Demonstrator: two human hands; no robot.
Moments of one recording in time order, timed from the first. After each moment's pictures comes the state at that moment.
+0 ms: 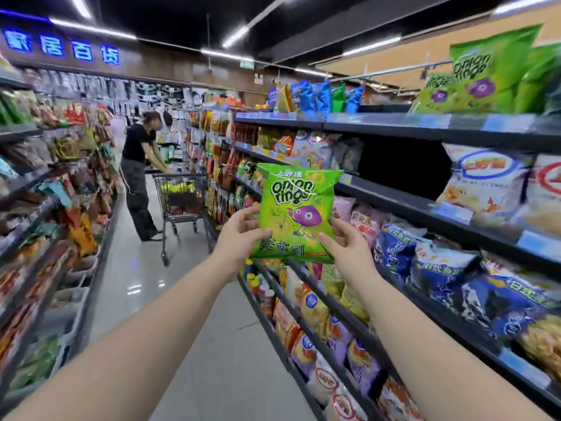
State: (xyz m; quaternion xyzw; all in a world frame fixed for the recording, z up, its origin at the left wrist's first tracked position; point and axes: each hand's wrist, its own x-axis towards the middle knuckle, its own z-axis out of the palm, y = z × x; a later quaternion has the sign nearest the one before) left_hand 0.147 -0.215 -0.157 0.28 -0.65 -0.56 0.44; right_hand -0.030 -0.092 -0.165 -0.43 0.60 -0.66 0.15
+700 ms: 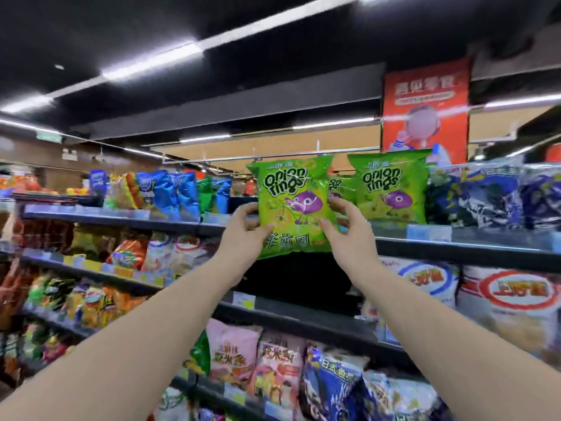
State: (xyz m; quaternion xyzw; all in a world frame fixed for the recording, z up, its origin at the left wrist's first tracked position) left_hand -0.178 -0.405 0.047 -0.03 -0.71 -0.58 0.40; right_hand -0.235 -0.227 0.048 -0.34 0.66 -0.60 -0.30
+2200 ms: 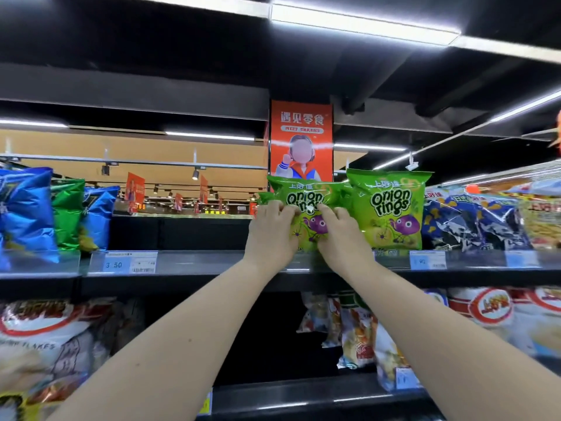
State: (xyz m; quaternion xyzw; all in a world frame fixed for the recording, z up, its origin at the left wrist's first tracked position) left_hand -0.404 -0.446 0.094 -0.25 -0.81 -0.17 0.50; right_hand -0.368 -0.298 0.091 -0.04 0.87 -0.11 -0.47
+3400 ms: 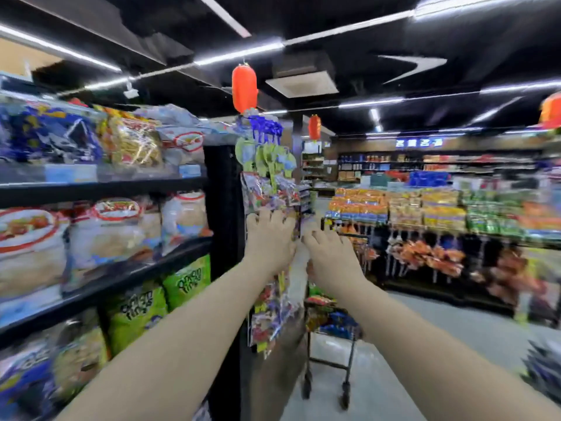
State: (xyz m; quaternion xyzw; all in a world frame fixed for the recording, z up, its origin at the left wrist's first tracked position) left_hand -0.046 0.162 -0.053 -0.59 -0.70 -0.14 0.37; right_hand 0.091 0.210 -0.080 0.38 0.86 0.24 -0.24
